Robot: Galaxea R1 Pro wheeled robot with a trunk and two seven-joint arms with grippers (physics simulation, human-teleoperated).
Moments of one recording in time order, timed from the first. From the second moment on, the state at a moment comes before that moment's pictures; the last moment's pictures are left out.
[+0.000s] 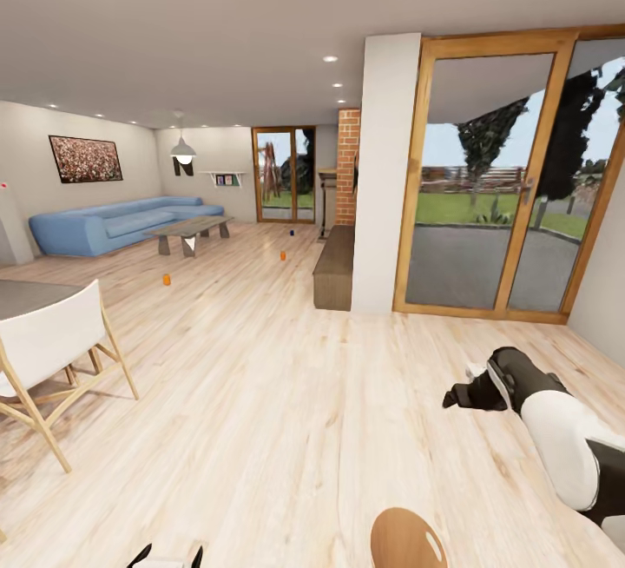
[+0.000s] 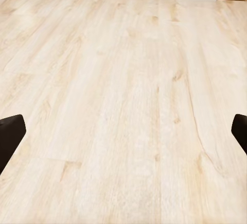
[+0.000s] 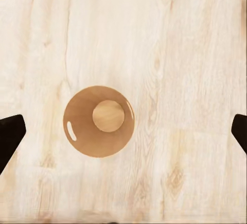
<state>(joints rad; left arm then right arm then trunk) 0.16 0.00 0.13 -1.09 -0.02 -0.23 -0.17 -1.01 -0.22 -0.35 -0.29 0.54 0.86 0.41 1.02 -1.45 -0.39</state>
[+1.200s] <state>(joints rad) 0.16 0.00 0.12 -1.08 -0.02 -0.23 -0.18 -1.05 -0.23 -0.35 -0.22 0.54 0.76 0.38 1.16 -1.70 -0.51</state>
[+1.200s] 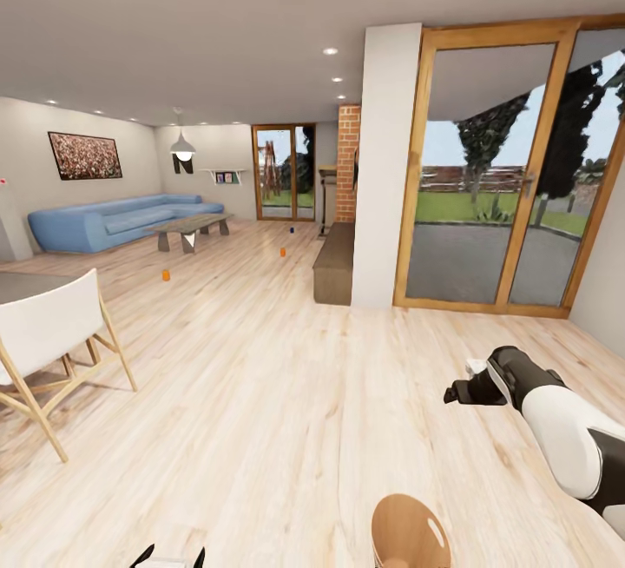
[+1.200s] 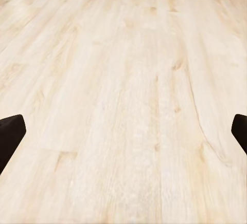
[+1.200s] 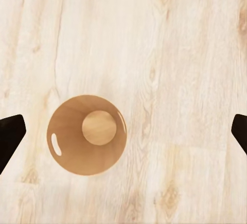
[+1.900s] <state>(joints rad) 0.16 0.00 0.12 -1.08 -0.03 -0.23 -0.18 -1.05 -0.24 -0.35 -0.23 0.53 0.72 0.38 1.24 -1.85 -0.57</state>
